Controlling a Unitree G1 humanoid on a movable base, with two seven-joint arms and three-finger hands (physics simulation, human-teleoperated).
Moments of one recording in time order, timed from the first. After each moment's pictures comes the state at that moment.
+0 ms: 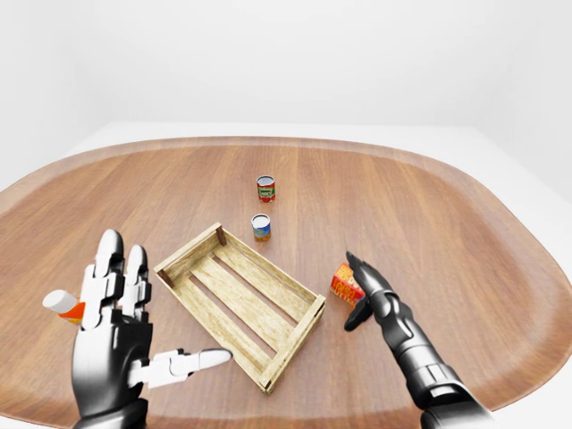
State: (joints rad) left arm 0.53 -0.18 0.23 -0.85 -0.06 0.00 -0.24; right arm -0.36 -0.14 0.04 0.74 -0.80 0.09 0.09
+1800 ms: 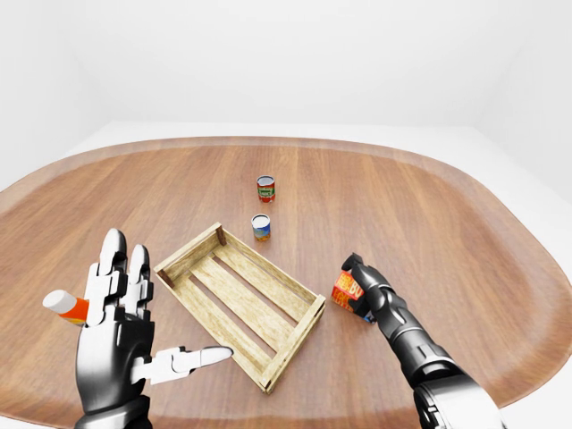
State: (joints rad) left arm 0.51 -0.17 0.22 -0.83 -0.06 0.00 -0.23; right arm -0.49 -0.15 0.05 0.97 -0.83 0.09 0.05
